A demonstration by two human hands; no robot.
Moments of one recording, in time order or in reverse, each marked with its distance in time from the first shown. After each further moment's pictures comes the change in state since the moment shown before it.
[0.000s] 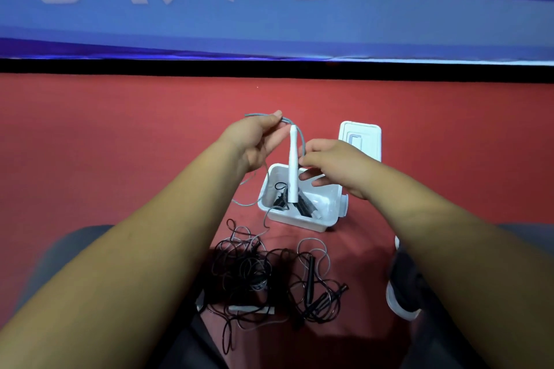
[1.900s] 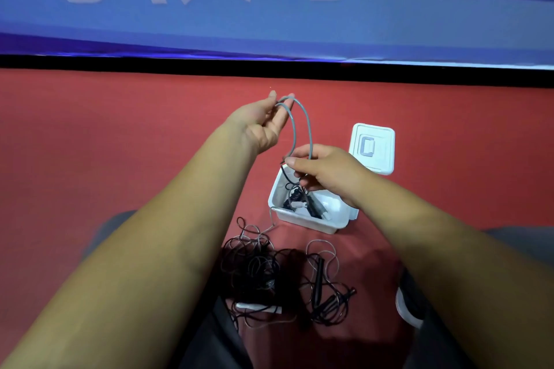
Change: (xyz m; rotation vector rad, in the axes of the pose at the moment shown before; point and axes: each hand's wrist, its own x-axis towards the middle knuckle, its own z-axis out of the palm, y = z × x) left_hand 0.001 0.038 0.001 -0.486 -0.036 -0.120; right_hand -0.003 -0.006 0.036 0.144 0.020 -0.048
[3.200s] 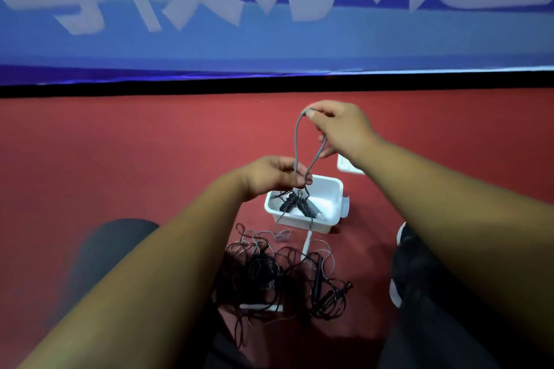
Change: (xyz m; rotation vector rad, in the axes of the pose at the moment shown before) left_hand -0.034 -0.058 -0.072 1.455 -0.463 0.054; right_hand -0.022 -0.053 -0.043 -0.173 0.339 -0.293
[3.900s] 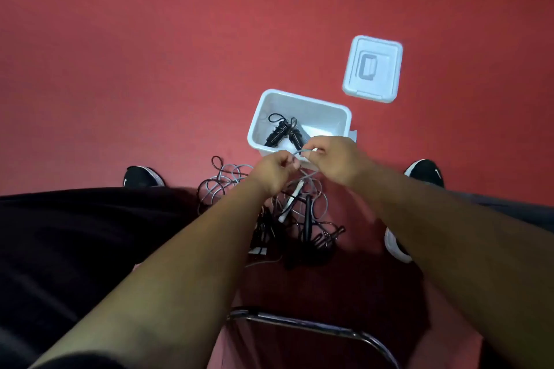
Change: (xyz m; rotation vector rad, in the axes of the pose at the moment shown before) left_hand 0.107 -0.225 0.065 0.051 0.299 -0.218; right_hand 0.002 0.252 0.067 -0.524 -0.346 0.156
